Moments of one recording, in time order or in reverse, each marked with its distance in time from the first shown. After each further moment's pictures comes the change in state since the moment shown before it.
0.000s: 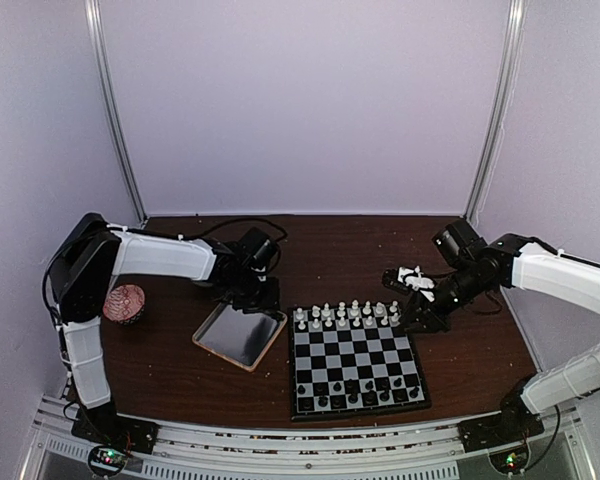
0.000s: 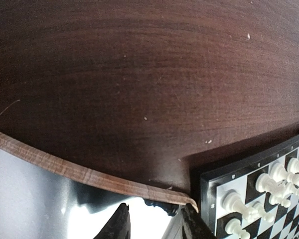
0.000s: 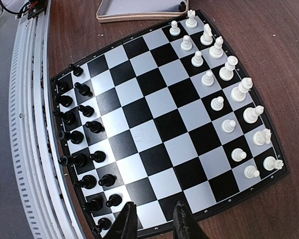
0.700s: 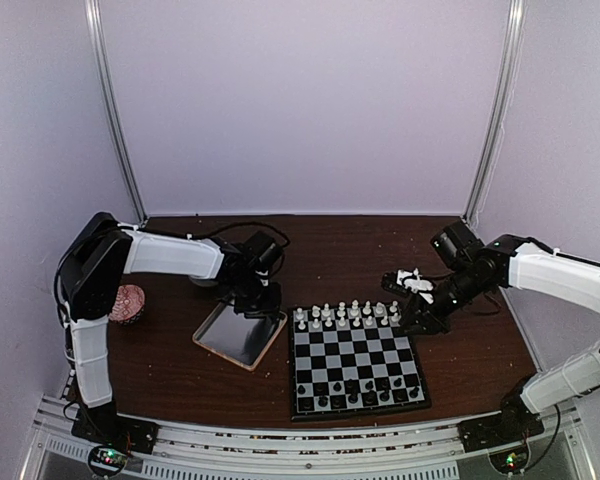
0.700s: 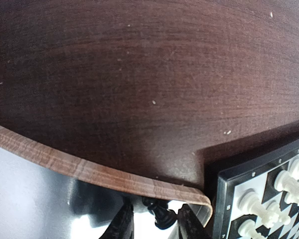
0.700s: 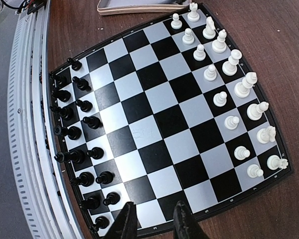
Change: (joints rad) left arm 0.002 0.063 0.058 -0.084 0.037 0.006; right arm -0.006 0.021 -0.005 -0.001 -0.003 -0.023
